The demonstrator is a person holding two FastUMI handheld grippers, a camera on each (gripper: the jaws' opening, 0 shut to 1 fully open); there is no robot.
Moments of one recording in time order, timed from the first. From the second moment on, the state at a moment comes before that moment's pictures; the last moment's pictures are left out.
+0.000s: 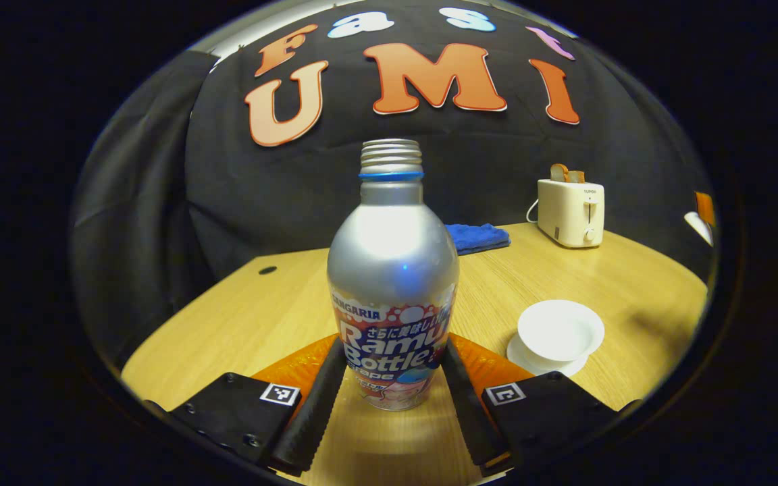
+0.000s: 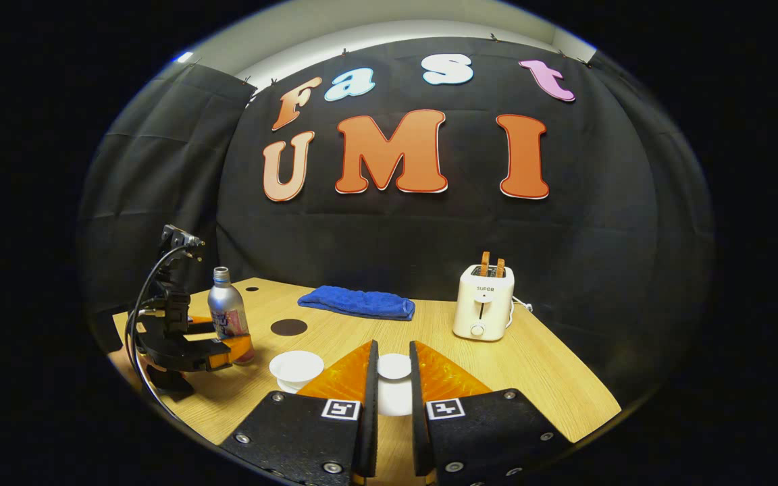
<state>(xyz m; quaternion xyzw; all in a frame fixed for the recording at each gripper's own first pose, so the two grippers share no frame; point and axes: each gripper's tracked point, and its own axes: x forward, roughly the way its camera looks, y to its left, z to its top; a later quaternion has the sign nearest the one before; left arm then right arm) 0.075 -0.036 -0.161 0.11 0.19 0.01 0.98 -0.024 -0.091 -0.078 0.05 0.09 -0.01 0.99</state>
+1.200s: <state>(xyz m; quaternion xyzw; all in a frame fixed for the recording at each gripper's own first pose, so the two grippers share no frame) 0.094 -0.017 -0.111 0.58 0.11 0.05 0.80 0.006 -0.130 -0.116 0.08 0.11 0.02 0.99</state>
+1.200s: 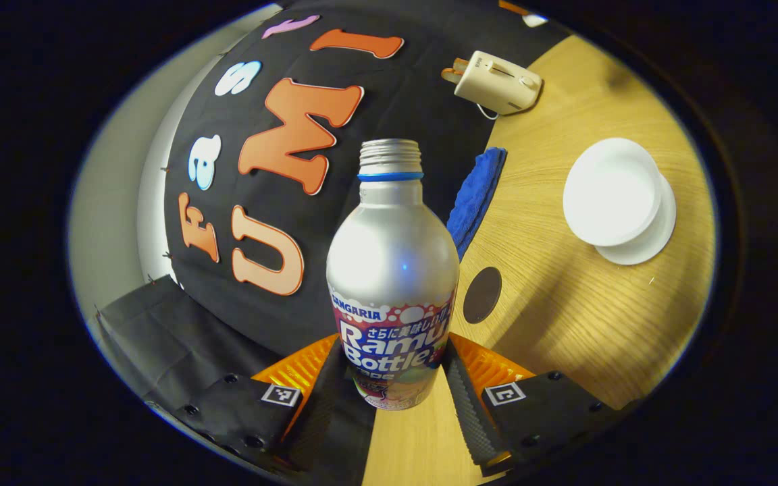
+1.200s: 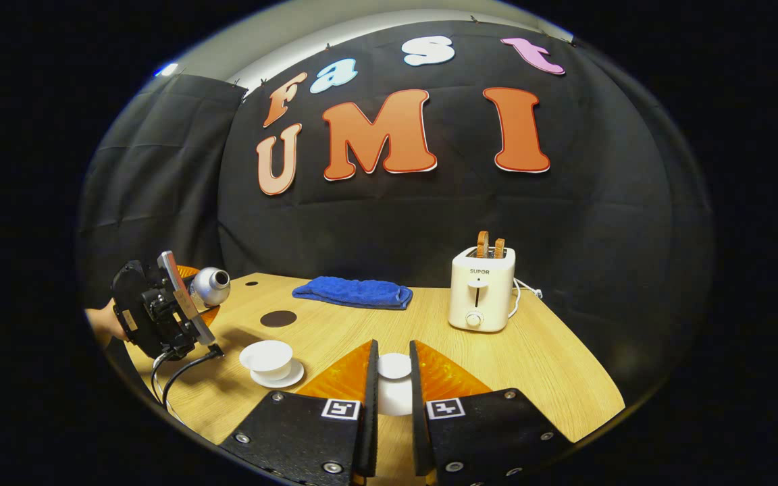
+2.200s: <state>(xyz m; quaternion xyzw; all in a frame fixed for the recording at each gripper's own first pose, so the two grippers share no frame) 0.106 -0.037 -0.065 0.78 0.03 0.04 0.62 -0.018 -0.153 -0.109 0.09 0.10 0.01 0.99</state>
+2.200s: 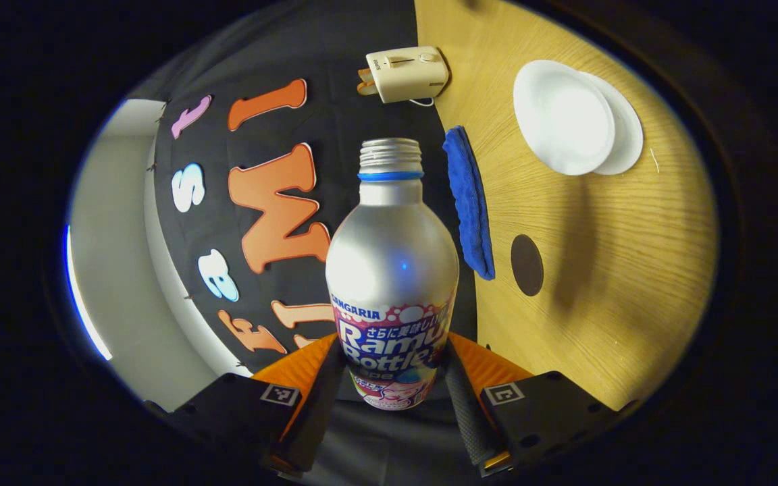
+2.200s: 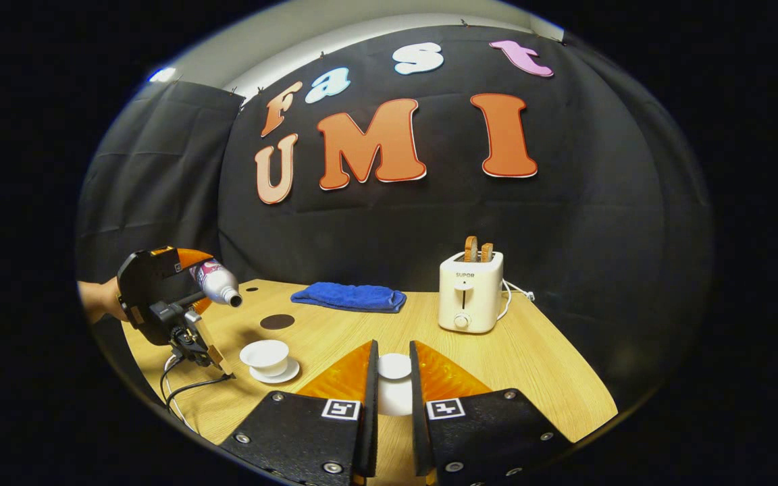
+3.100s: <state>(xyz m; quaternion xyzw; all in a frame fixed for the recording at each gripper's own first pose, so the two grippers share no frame) 0.123 -0.046 -0.065 0.85 0.00 0.00 0.53 -0.024 -0.142 -0.110 0.07 0.10 0.02 0.99</state>
